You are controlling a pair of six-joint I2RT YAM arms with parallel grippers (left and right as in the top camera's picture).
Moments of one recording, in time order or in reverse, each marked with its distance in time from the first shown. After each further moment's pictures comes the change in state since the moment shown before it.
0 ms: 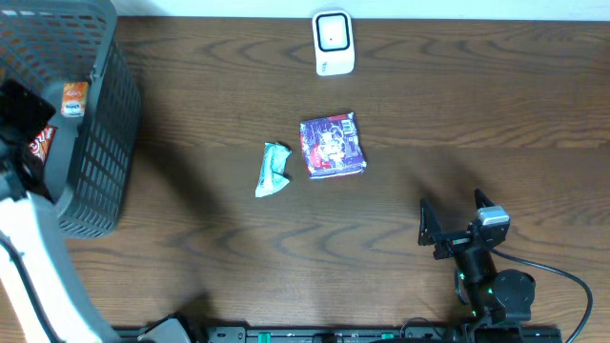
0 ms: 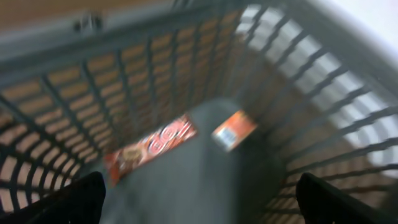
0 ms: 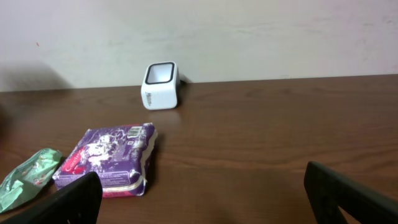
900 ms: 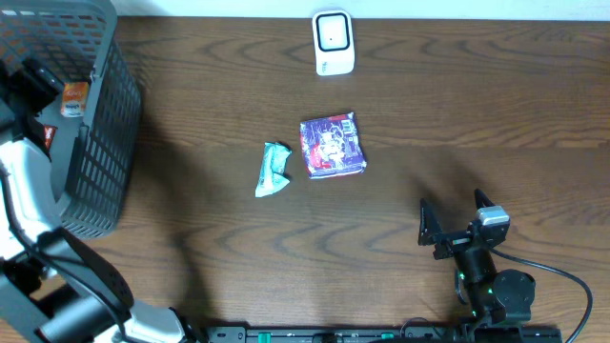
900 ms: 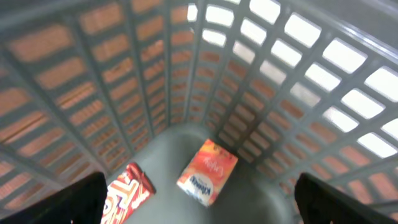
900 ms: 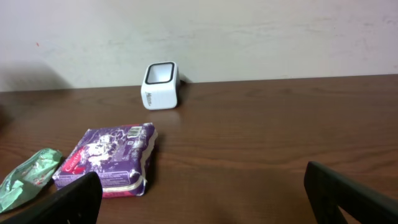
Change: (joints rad) left arm 0.016 0.383 0.000 0.470 0.222 0.159; right arm 0.000 0.000 0.000 0.000 0.000 0.000
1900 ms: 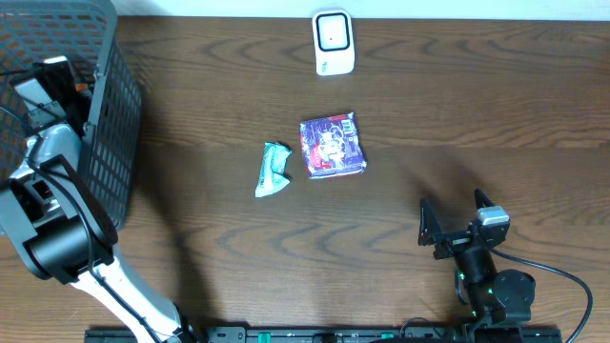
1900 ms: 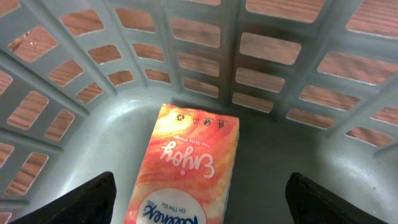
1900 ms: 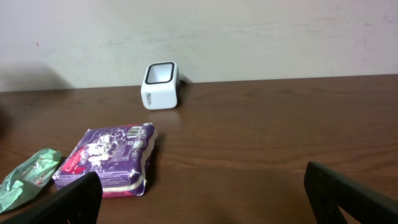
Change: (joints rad) left arm -0.070 0.359 0.000 0.216 0.021 0.346; right arm 0.000 0.000 0.000 0.000 0.000 0.000
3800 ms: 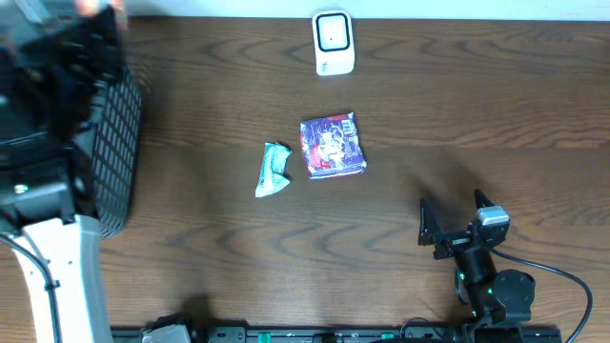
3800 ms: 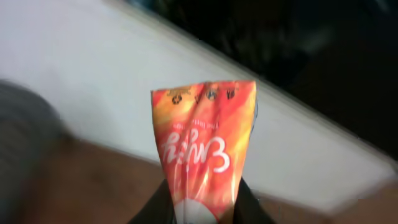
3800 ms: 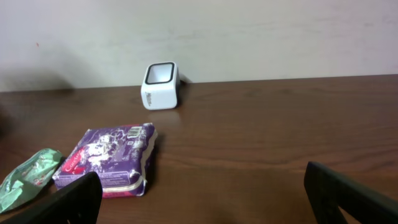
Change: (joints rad) left arm -0.262 -0.870 0.003 -0.317 0.381 -0.694; right arm 0.000 0.000 0.000 0.000 0.000 0.000
